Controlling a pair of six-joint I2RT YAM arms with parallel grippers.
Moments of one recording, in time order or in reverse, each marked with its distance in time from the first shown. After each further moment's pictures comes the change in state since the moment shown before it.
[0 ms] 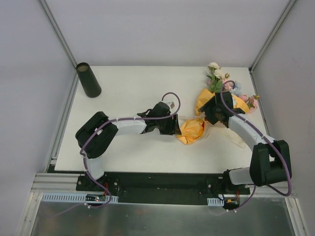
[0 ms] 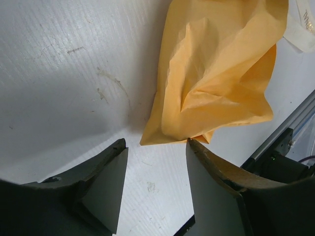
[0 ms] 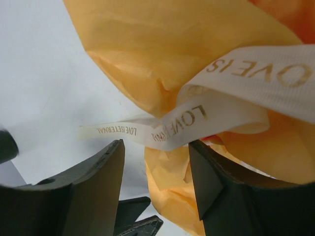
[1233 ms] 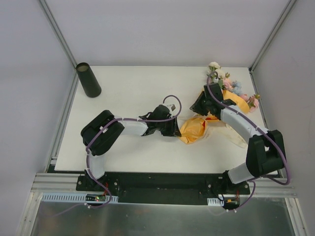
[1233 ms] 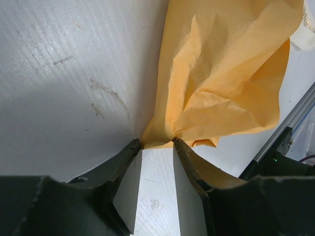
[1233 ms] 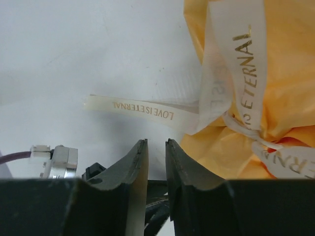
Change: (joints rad) left arm 0.000 0.077 -0.042 0.154 0.038 -0.014; right arm 0.119 0.139 0.167 -0.005 -0.040 -0.104
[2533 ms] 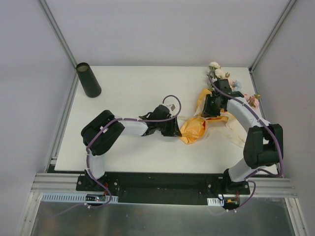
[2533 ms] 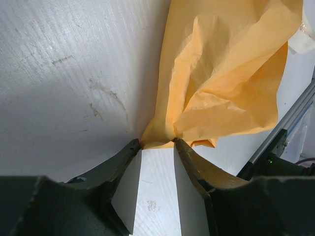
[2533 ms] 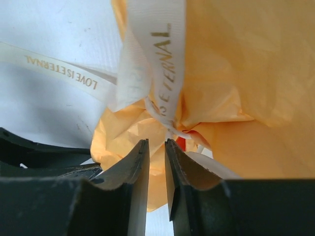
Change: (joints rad) left arm 0.000 0.003 -0.003 0.014 0.002 -0.026; right arm -0.161 0.087 0.129 -0.328 -0.119 -0.512
